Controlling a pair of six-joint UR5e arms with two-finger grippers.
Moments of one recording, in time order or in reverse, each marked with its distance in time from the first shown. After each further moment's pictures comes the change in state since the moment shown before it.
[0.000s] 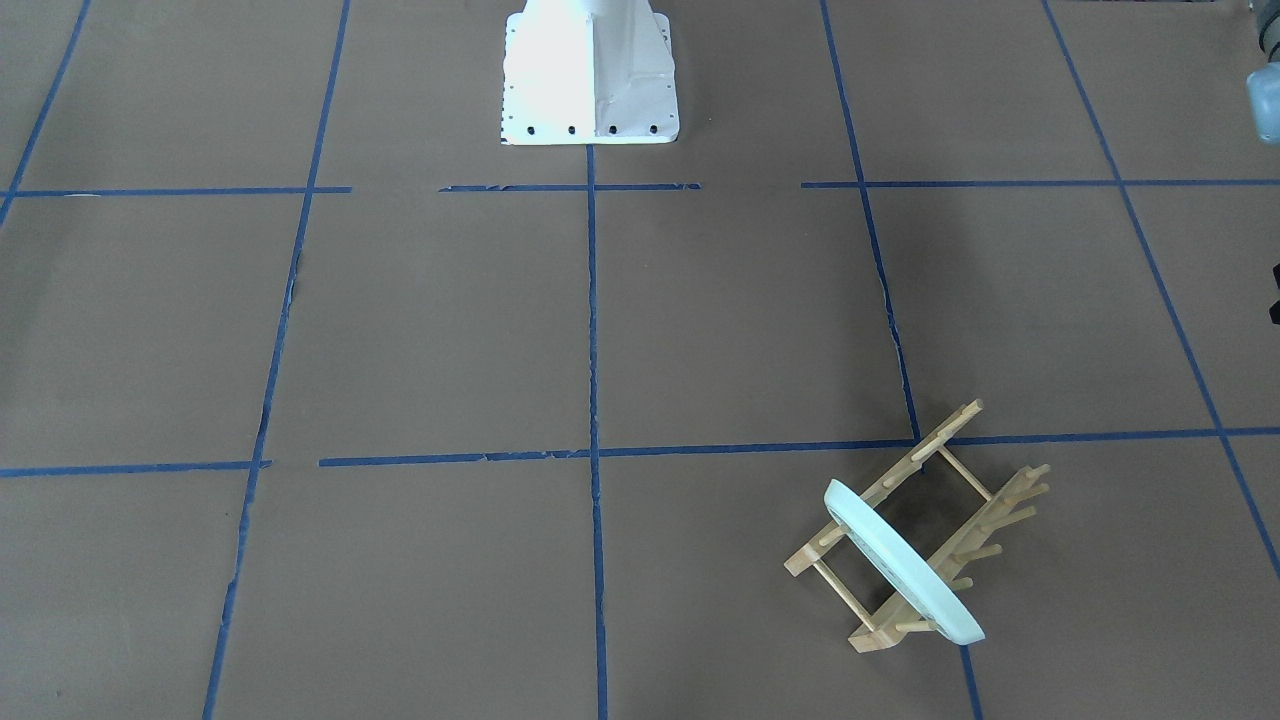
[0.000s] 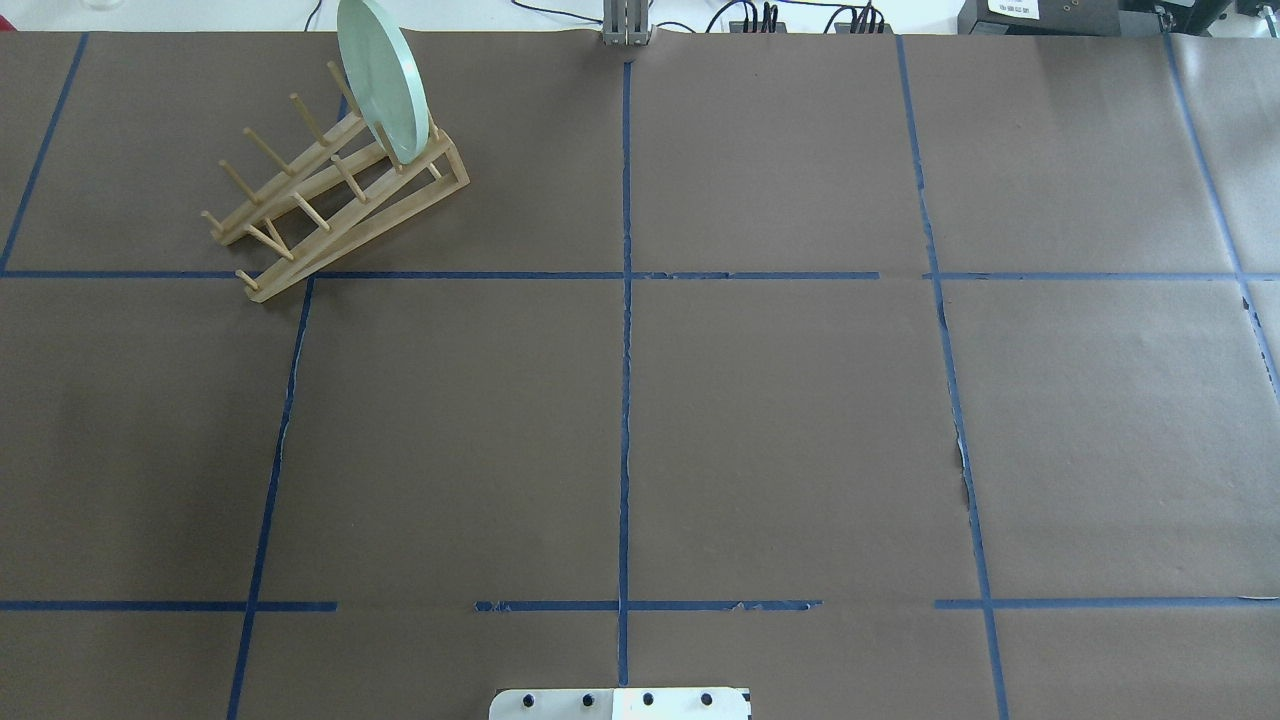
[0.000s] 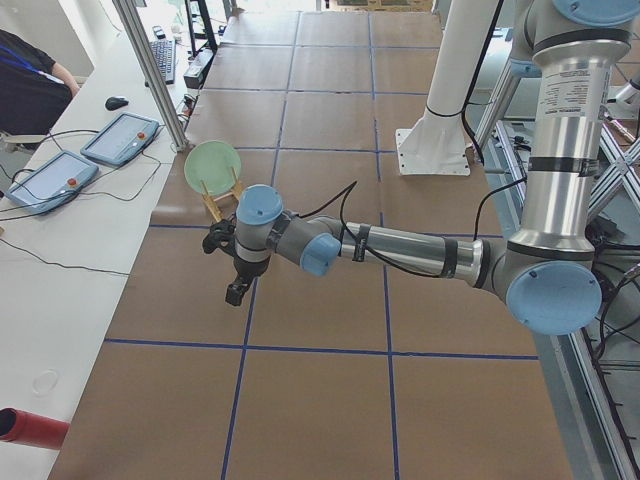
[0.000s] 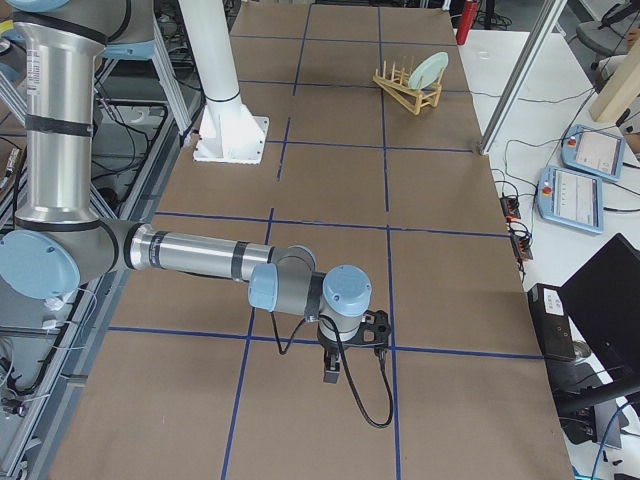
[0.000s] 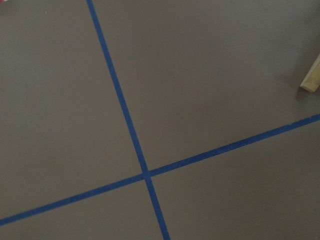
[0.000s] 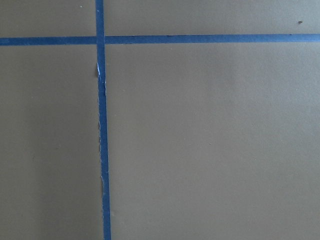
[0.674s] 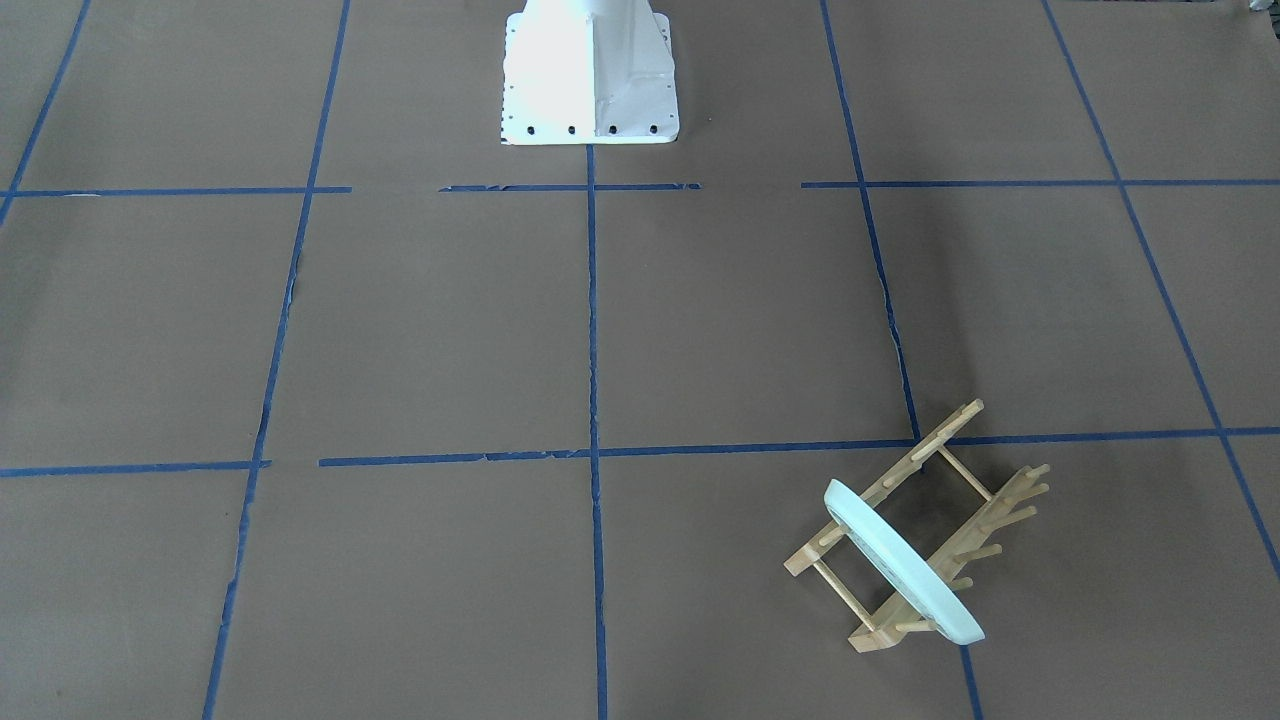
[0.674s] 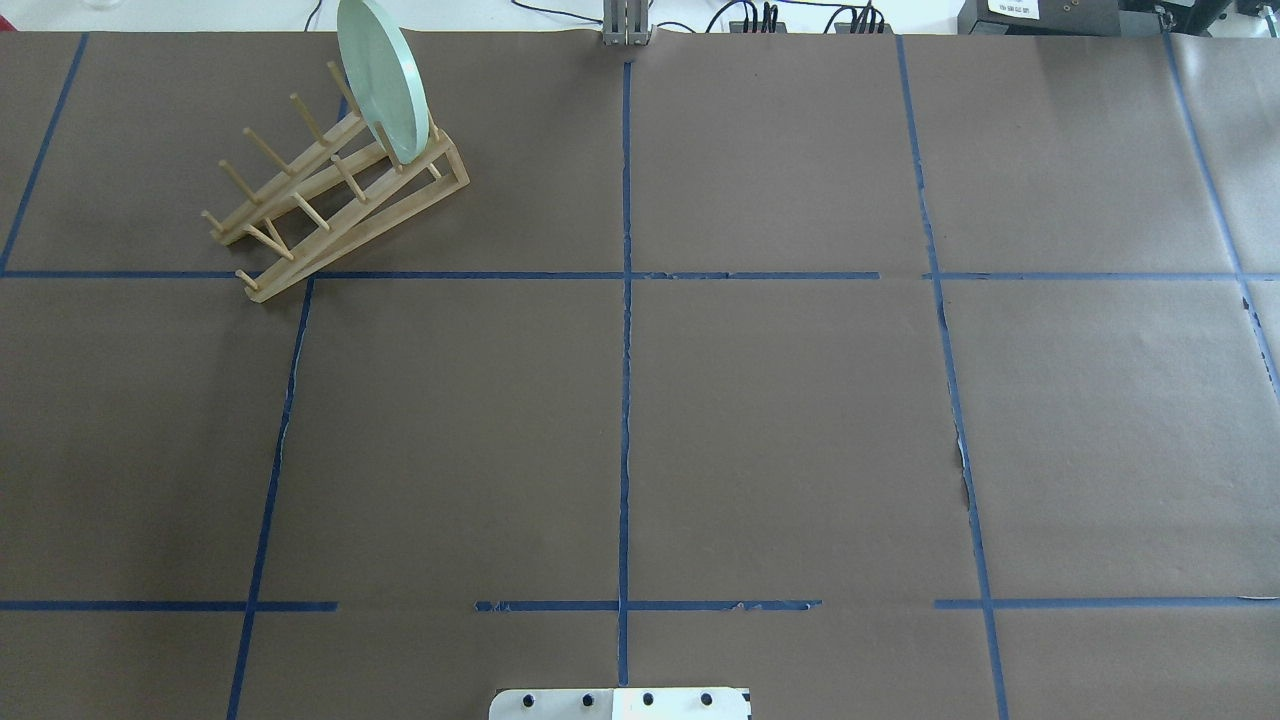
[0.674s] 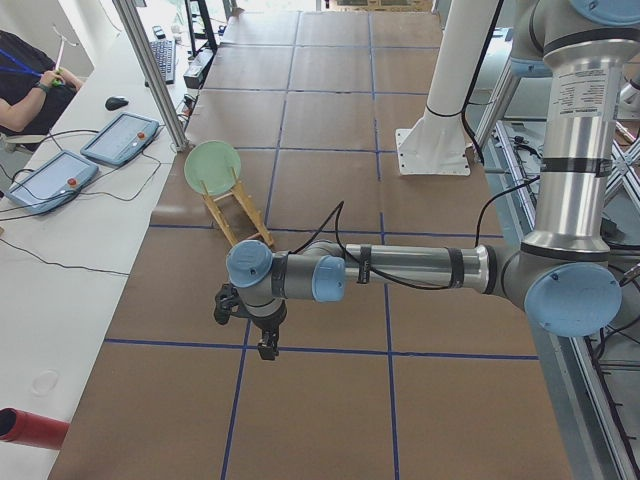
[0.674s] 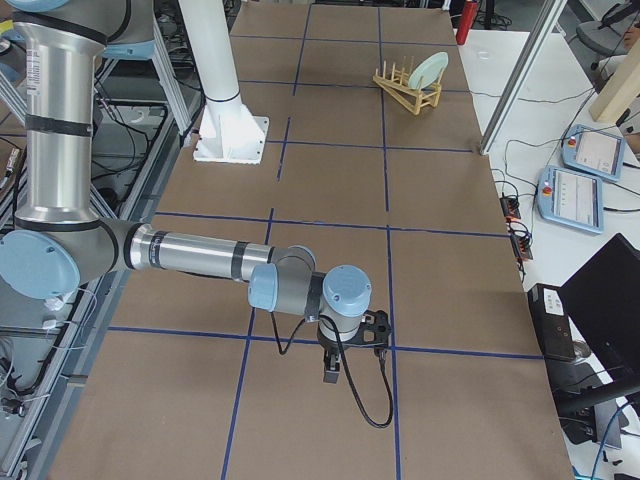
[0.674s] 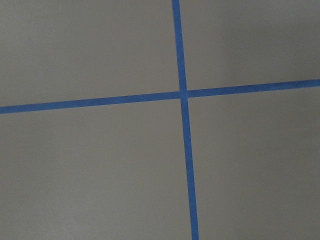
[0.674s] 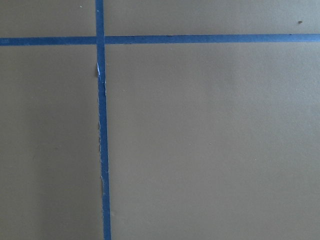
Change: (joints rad) left arm -0.017 0.007 0.025 0.222 -0.014 0.000; right arm 0.000 0.000 0.000 0.000 0.000 0.000
